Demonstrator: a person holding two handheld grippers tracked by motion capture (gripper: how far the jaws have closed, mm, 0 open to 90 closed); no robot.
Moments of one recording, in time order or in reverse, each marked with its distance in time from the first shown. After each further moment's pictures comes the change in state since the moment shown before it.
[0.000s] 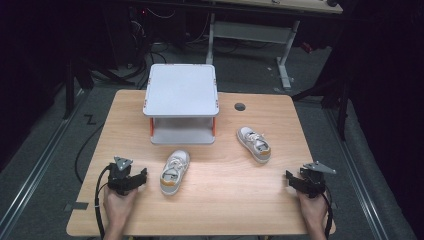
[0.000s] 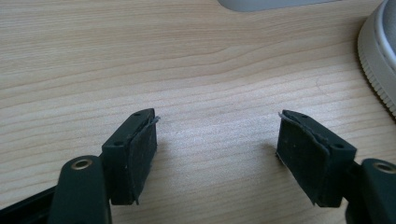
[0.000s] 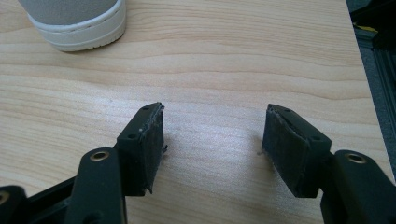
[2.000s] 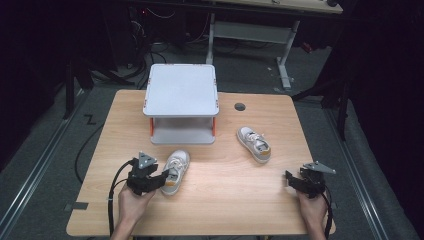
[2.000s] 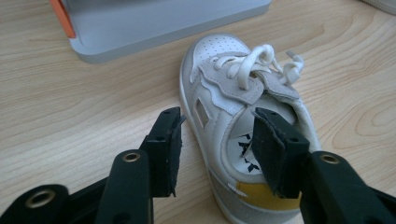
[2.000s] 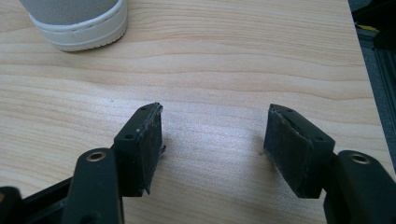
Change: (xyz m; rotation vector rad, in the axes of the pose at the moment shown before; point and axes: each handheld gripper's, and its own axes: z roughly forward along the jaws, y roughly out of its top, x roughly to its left) left arm -0.070 0.041 -0.040 0.029 -0.241 0.142; right arm 0.000 0.000 0.000 0.000 0.001 -0.001
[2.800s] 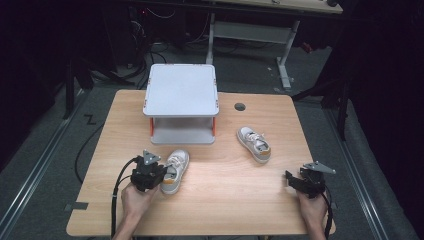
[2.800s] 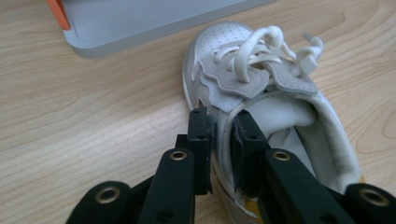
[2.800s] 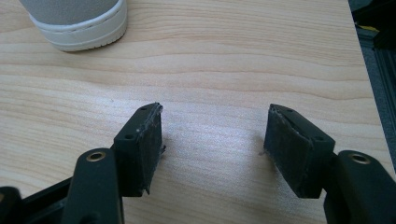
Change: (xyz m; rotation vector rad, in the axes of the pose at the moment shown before) left arm 0.002 0.004 0.013 0.032 0.025 -0.002; right arm 0.000 0.000 0.000 0.000 0.001 0.000
